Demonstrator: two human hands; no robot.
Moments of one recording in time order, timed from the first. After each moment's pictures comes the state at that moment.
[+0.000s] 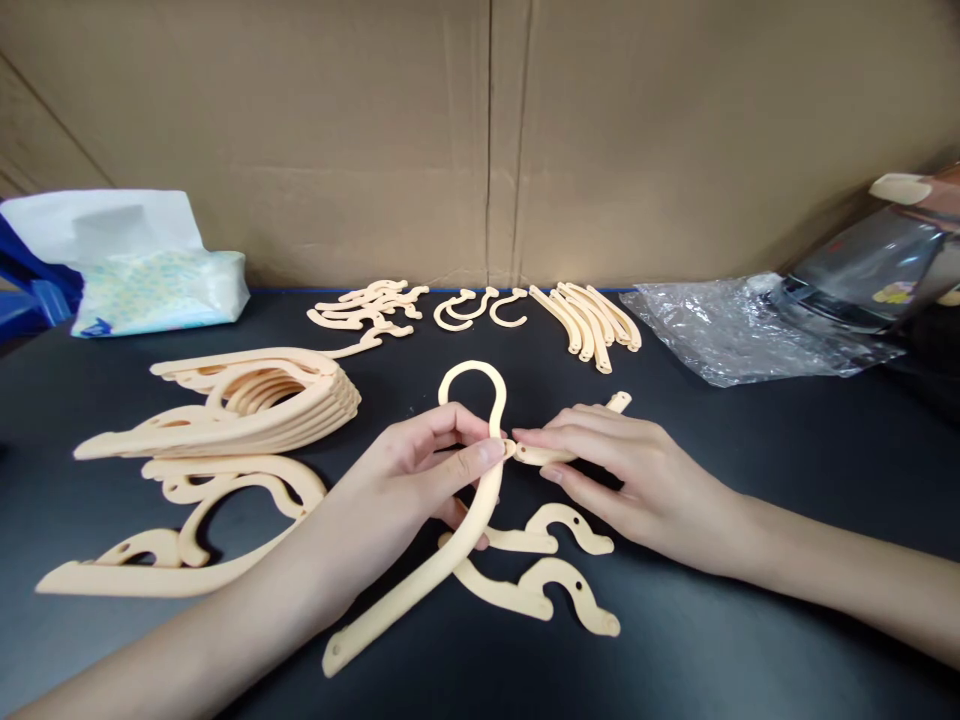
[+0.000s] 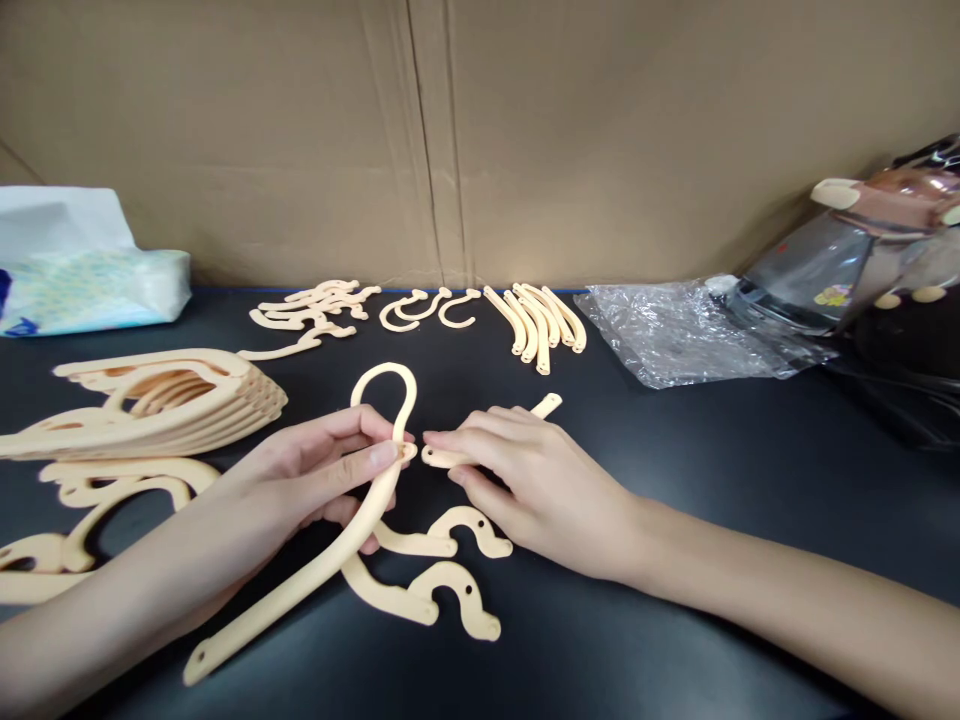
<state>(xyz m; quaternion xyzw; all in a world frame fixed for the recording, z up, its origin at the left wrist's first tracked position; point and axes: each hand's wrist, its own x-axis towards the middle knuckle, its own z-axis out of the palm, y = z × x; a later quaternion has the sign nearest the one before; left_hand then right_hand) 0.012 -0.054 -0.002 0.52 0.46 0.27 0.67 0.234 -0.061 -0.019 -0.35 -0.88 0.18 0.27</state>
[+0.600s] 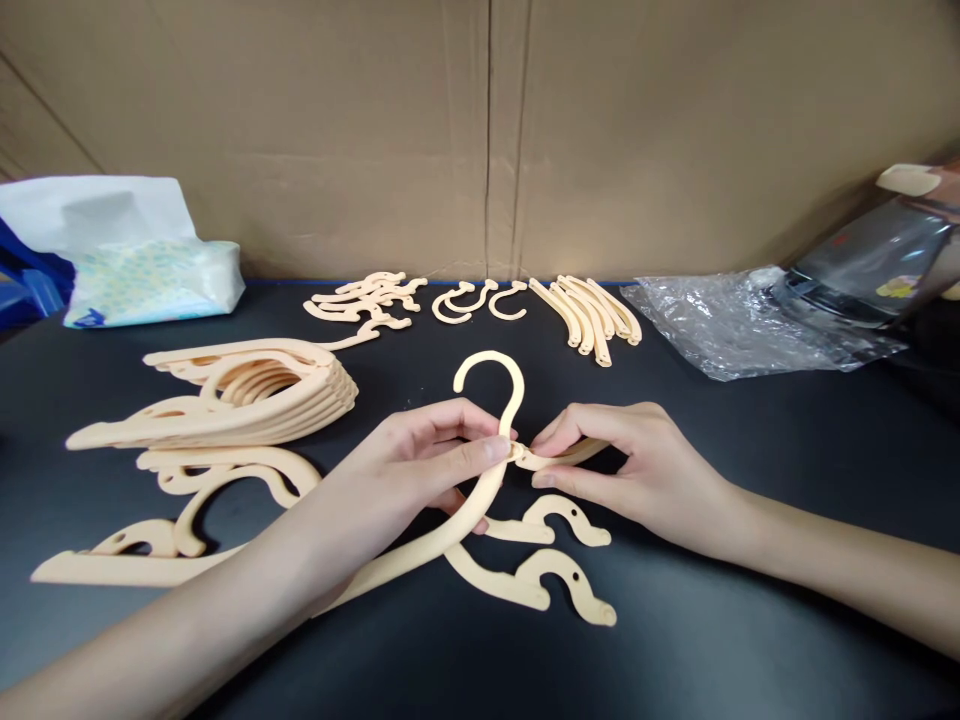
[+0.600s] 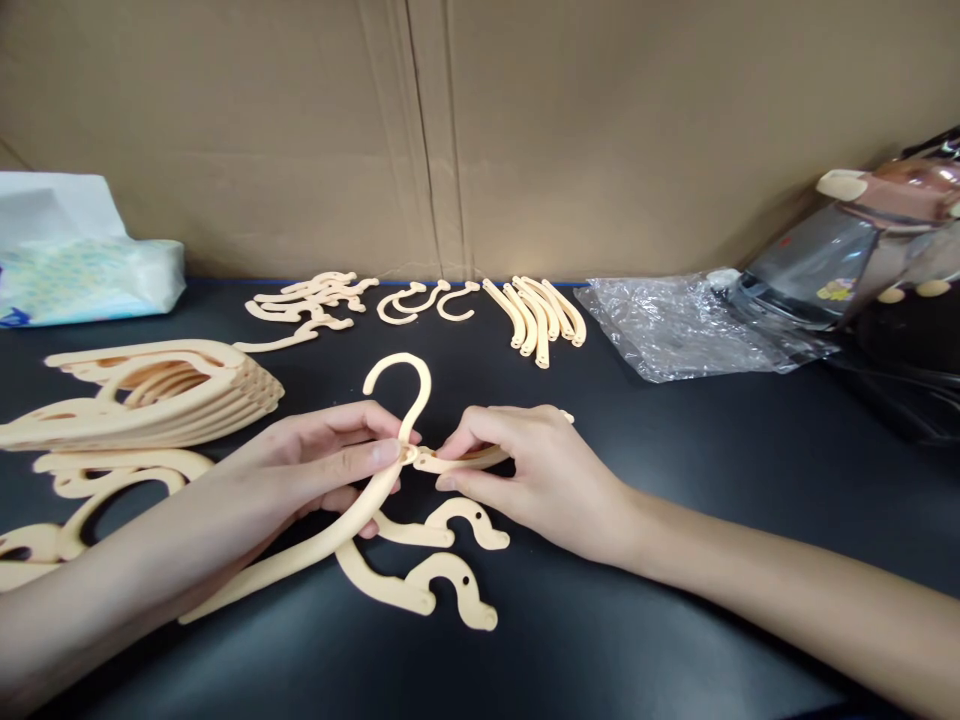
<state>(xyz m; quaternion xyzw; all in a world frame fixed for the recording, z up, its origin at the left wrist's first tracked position) 0.008 -0.048 -0.004 0.53 0.43 0.23 0.69 0.233 -0.062 -0.020 -0.43 -0.76 0.38 0.31</state>
